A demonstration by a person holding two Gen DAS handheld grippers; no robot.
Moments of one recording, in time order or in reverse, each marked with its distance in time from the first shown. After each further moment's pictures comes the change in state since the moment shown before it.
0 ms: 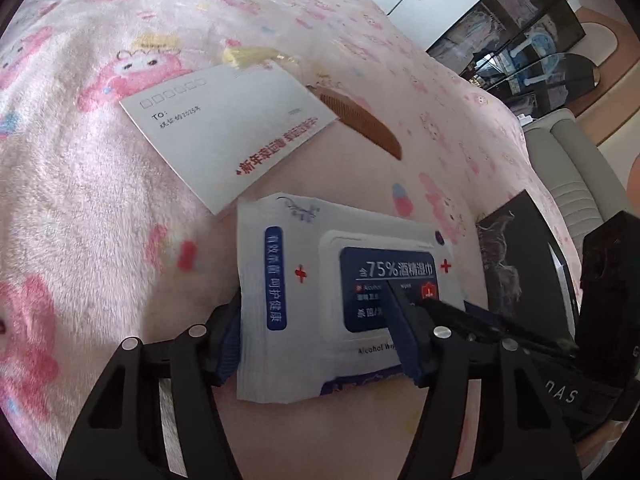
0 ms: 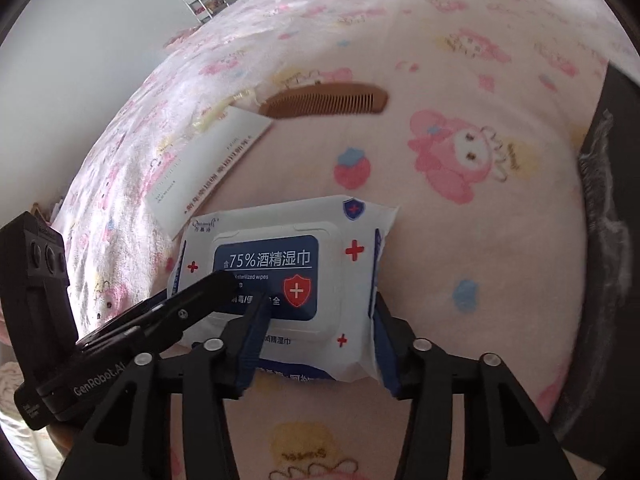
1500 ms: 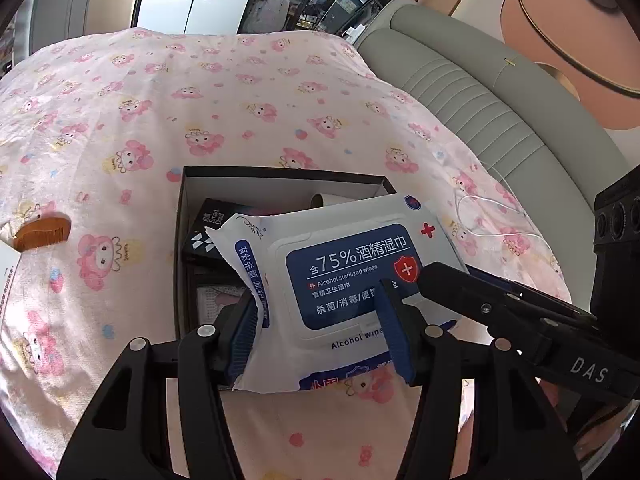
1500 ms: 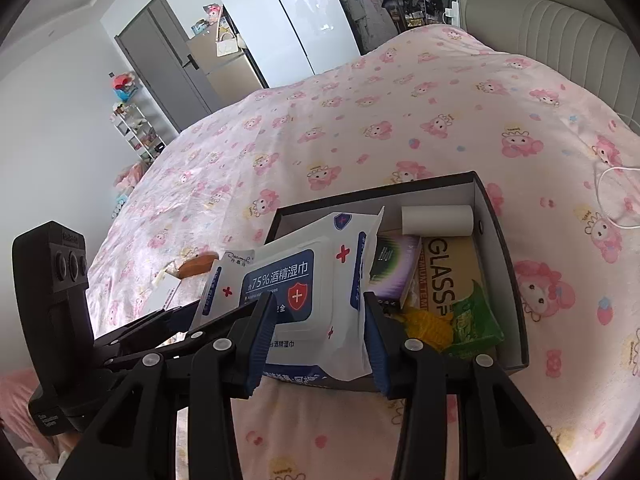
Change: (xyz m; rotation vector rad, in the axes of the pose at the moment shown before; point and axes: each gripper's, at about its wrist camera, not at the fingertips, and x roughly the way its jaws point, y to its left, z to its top) left arm -0.003 -0.369 -0.044 0.507 0.103 -0.177; right arm -0.299 -0.197 -0.053 0.286 -0.351 -0.127
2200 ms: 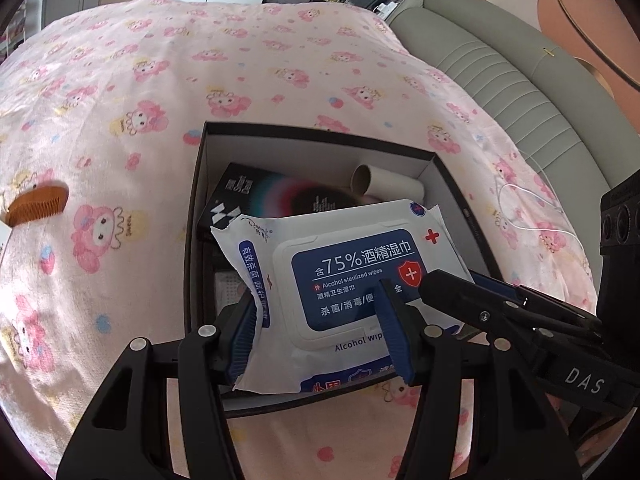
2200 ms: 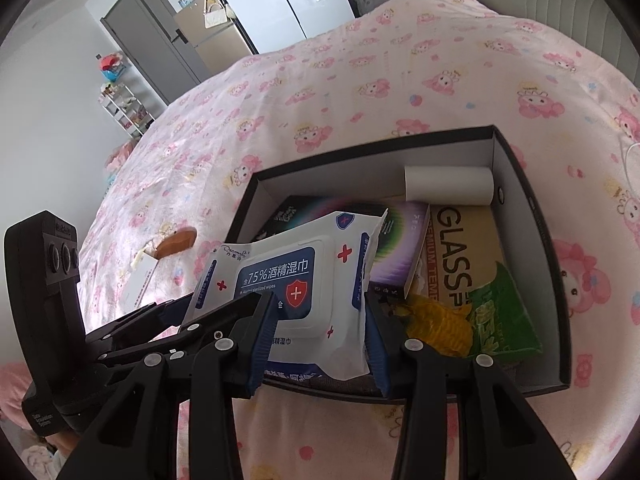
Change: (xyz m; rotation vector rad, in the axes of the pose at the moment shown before) left arm 0.053 0.037 -0.011 -0.064 0.088 0.067; right arm 0.069 -0.021 -0.006 0.010 0.123 -0.002
